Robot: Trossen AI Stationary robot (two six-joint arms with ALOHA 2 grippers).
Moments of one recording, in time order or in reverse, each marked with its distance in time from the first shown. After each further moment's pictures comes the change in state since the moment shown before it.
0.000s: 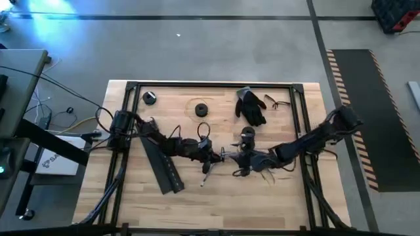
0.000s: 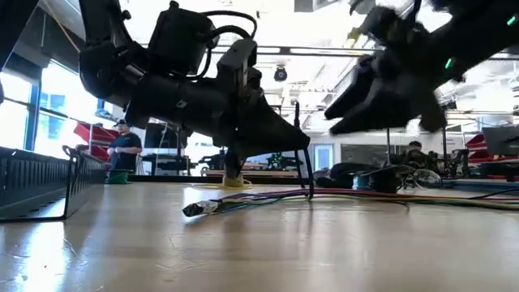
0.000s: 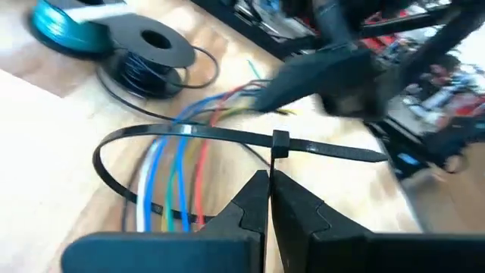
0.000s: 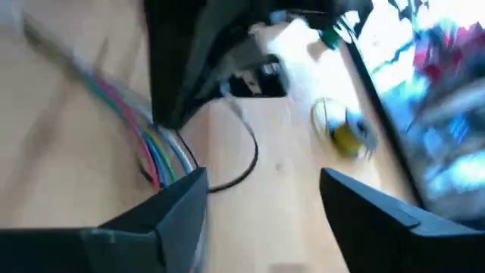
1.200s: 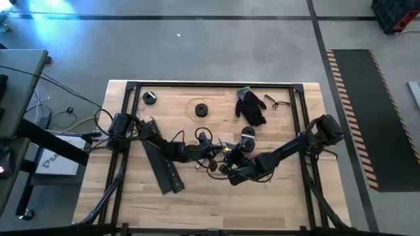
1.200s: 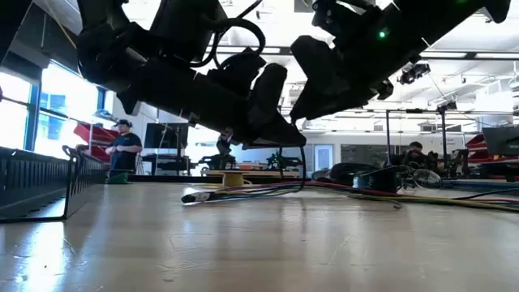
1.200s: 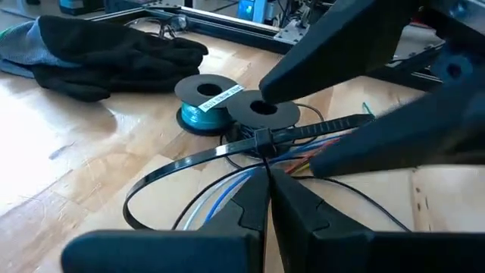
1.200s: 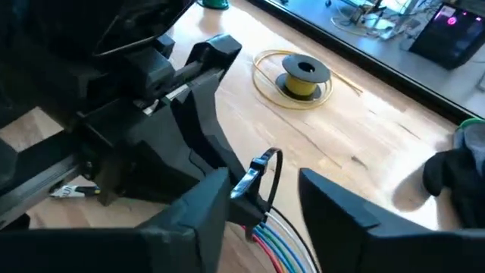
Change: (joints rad) left arm -0.055 0.001 0.076 -0.117 -0.429 0.262; right arm -0.009 0.321 0.416 -0.433 0.310 0.691
